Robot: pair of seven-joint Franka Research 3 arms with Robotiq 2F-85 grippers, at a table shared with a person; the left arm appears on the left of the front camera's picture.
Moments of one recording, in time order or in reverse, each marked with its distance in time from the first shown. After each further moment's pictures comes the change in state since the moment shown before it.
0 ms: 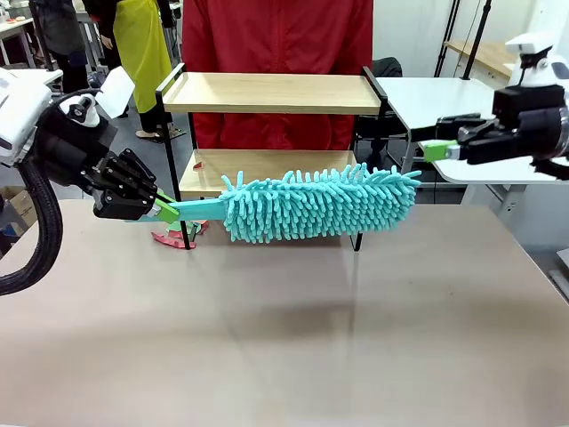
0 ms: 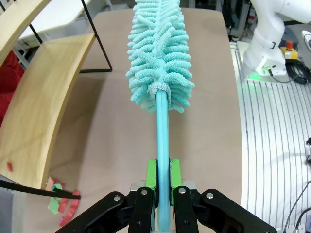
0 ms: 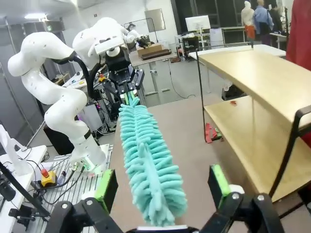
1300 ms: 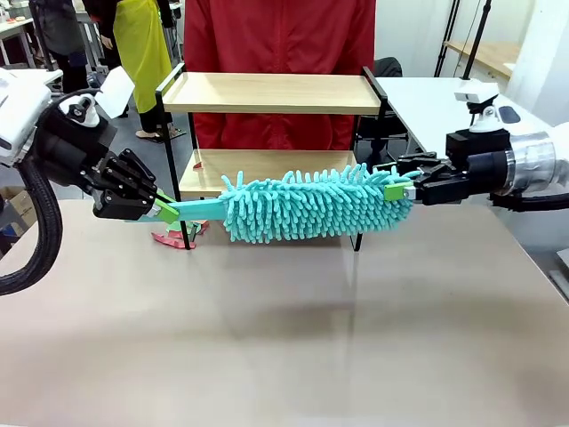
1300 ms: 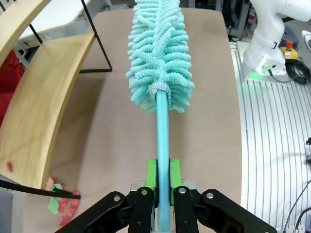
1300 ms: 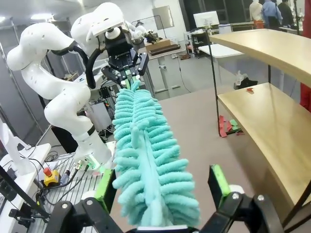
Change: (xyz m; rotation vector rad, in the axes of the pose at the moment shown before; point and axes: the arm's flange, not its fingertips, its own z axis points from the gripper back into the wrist) left arm 0.000 0.000 0.000 0.000 0.000 0.000; right arm -0.044 -0.009 -0.053 0.059 0.002 -0.043
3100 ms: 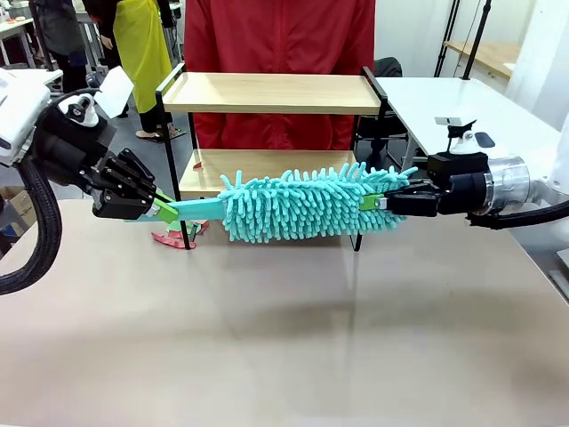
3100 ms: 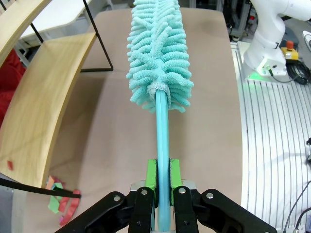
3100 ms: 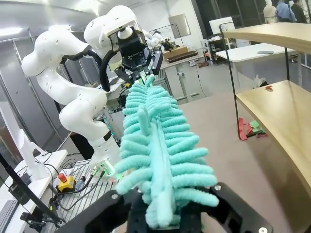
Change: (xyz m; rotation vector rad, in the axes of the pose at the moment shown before) left arm -0.001 0.001 0.001 0.003 0.000 0.003; right arm -0.028 -0.009 -0.020 0.099 -0.052 -0.049
